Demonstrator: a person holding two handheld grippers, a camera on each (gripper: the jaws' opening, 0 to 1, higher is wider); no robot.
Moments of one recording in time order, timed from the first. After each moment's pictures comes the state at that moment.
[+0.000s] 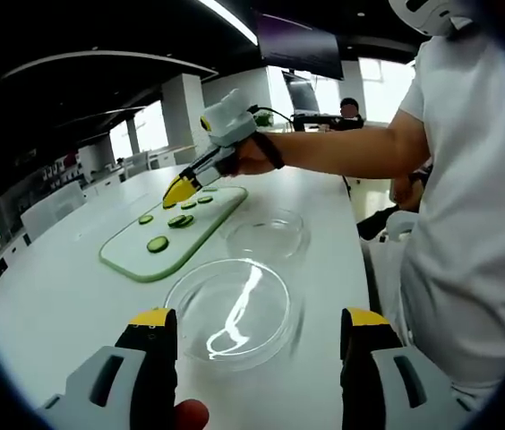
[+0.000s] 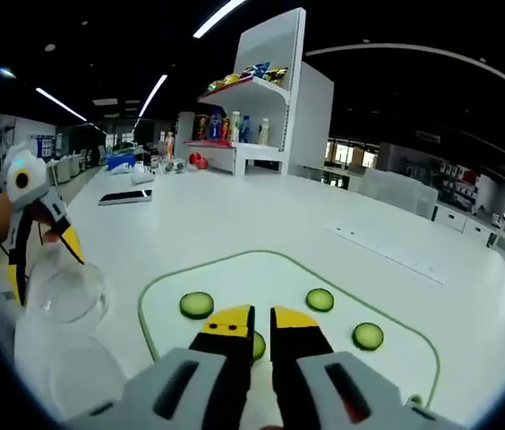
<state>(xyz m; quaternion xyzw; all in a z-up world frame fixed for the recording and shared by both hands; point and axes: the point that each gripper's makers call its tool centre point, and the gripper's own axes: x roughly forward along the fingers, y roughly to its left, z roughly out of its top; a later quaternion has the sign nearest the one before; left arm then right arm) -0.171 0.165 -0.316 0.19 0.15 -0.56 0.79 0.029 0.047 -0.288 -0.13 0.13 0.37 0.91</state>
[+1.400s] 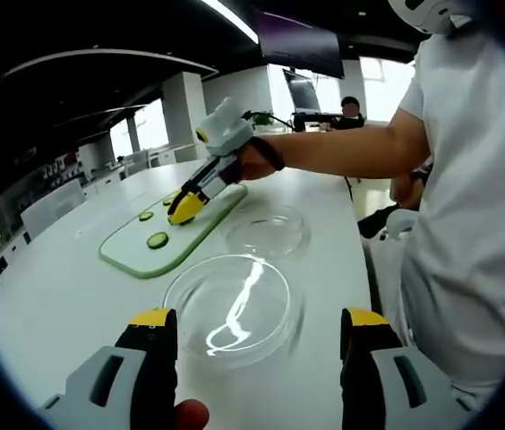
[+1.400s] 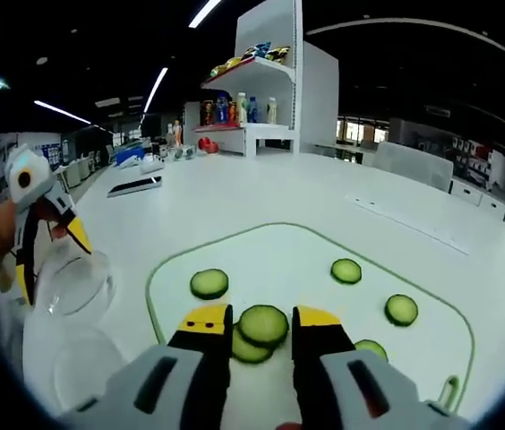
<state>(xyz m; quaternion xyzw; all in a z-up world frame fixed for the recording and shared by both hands) -0.170 0.167 -0.320 0.19 0.16 -0.56 0.79 0.021 0.059 -0.322 -0.11 0.19 0.40 0.89</state>
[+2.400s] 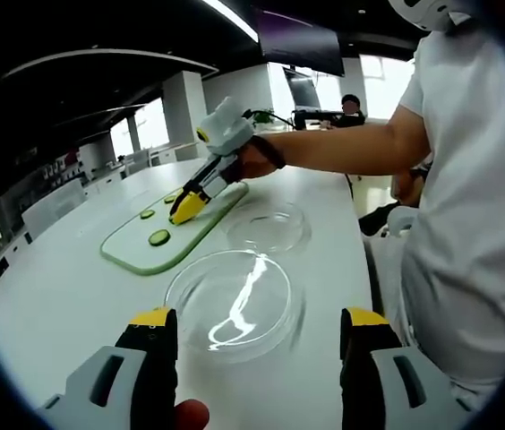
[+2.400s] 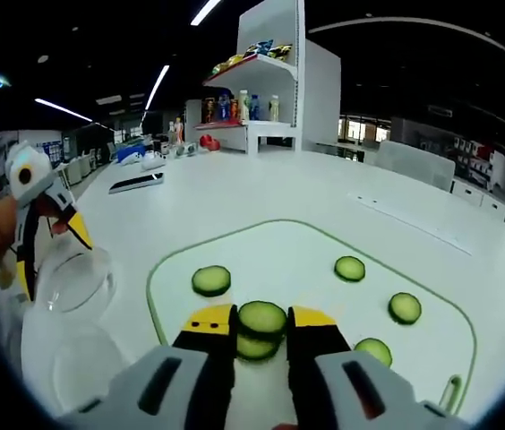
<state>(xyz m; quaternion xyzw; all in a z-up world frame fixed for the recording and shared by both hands) -0.170 0.169 -0.322 0.19 0.16 -0.55 0.79 0.019 0.061 -0.324 -0.12 0.19 0.41 0.89</state>
